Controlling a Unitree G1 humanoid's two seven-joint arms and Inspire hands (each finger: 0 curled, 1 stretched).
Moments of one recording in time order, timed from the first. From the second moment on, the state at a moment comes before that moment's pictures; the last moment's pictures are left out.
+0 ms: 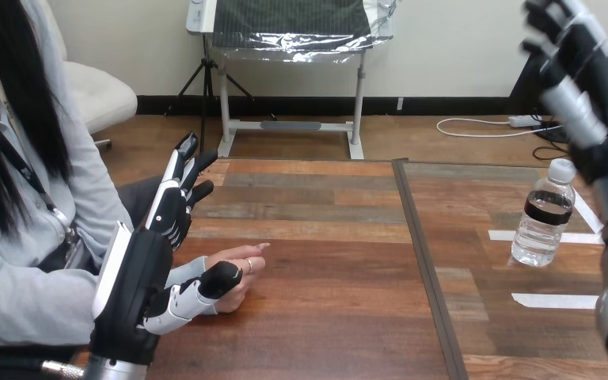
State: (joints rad) left arm 0.05 0.19 0.02 0.44 -0.04 -1.00 -0.19; right arm -0.69 -0.41 -0.26 1.09 0.18 -0.88 0.36
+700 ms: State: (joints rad) left arm 0.05 0.19 0.02 0.44 -0.05 -1.02 -0.19; right arm -0.83 -0.49 -0.27 1.19 0.09 -0.77 0.21
